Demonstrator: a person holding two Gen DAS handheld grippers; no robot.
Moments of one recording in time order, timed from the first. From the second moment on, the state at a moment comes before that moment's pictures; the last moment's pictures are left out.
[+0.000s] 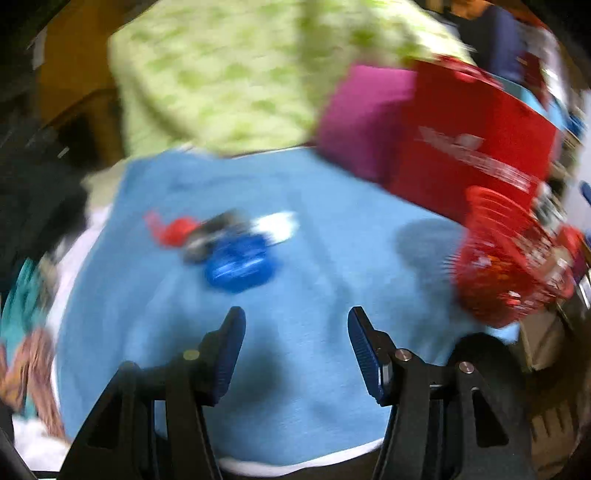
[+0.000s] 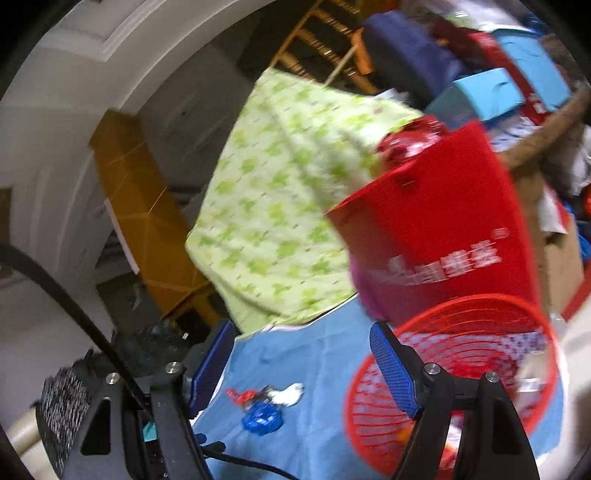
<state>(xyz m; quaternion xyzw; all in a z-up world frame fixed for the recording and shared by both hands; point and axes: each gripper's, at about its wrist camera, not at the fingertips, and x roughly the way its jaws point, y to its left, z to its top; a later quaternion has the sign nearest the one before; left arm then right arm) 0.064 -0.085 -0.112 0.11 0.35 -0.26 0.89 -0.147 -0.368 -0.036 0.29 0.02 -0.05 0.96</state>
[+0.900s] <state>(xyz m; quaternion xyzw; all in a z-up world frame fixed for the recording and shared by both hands) 0.194 0.042 -0.150 0.05 0.35 -0.18 0.92 0.190 -0.307 -0.178 0.37 0.31 0.05 0.88</state>
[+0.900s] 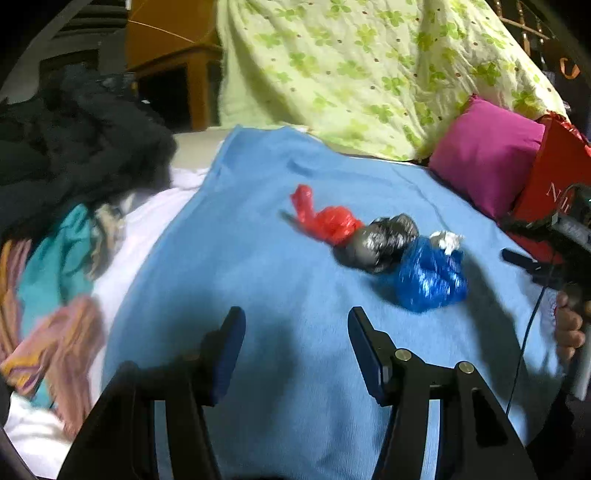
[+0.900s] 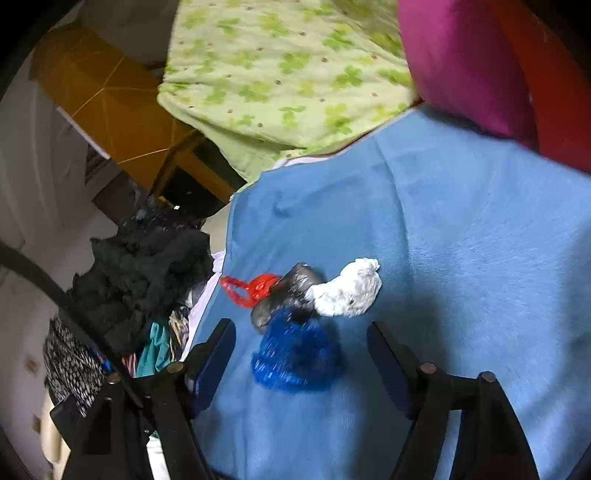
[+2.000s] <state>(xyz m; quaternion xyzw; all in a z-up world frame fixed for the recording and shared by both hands) 0.300 -0.103 -0.202 0.08 0.44 -0.29 0.85 0.262 -0.323 -0.210 0.38 0.37 0.04 0.84</state>
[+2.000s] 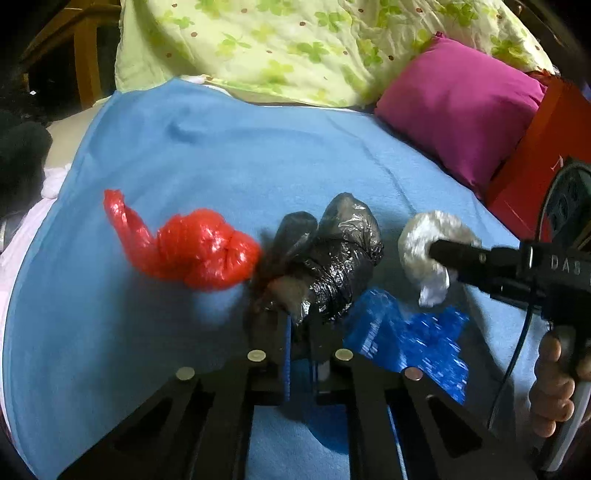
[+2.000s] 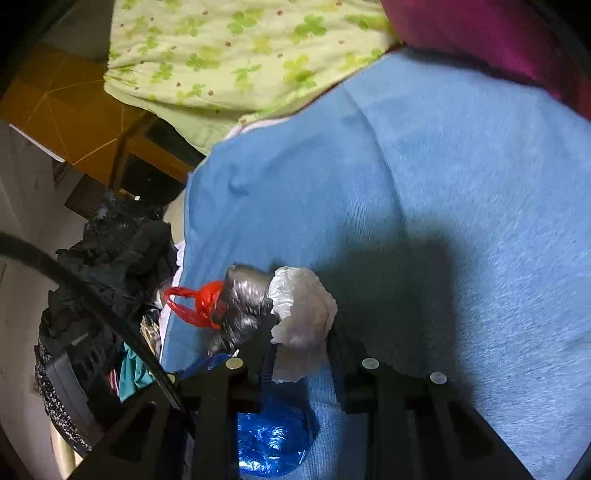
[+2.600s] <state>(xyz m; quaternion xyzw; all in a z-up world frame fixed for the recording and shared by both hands) 0.191 -0.051 -0.173 0.04 0.42 -0.29 0.86 0.210 -0.320 -0.175 0.34 0.34 0.04 0.88</state>
